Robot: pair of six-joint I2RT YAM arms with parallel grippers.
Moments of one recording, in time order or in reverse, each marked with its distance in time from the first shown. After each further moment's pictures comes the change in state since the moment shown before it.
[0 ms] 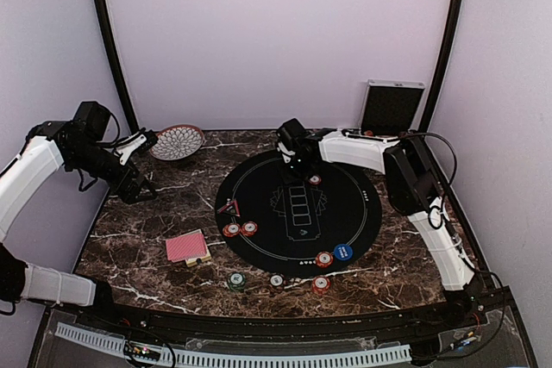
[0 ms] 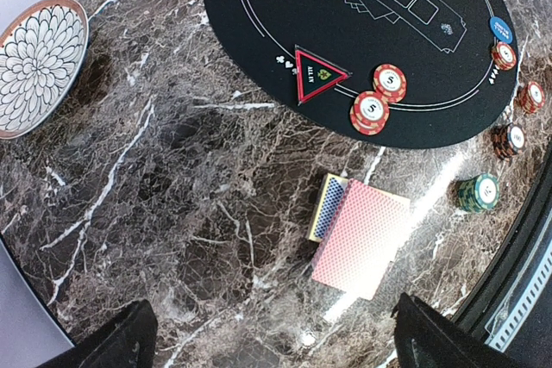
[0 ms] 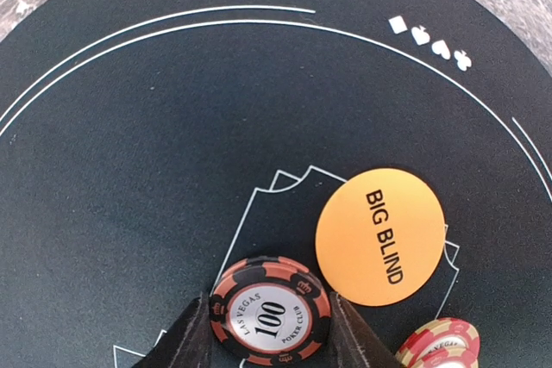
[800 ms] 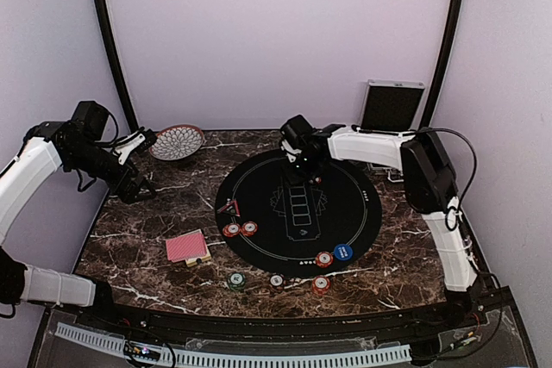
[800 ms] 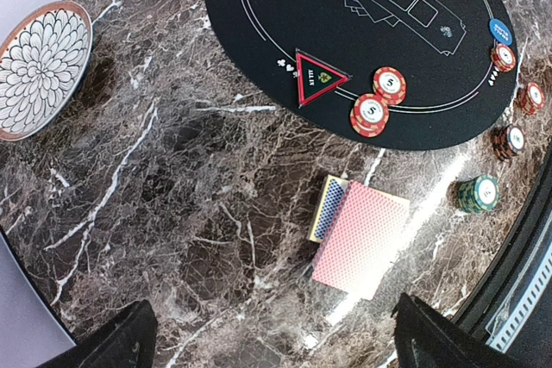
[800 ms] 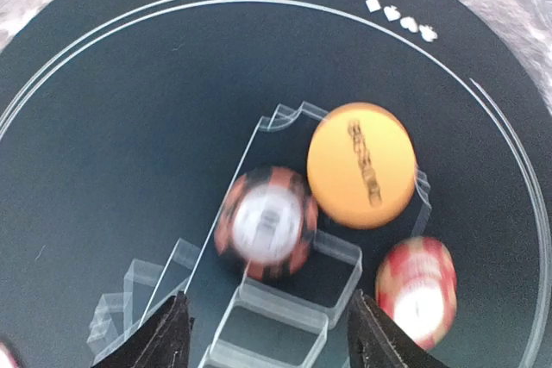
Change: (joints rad) left arm 0.000 -0.016 0.000 0.000 -0.002 0.000; right arm 0.023 -0.146 -0.153 0.003 0.015 -0.010
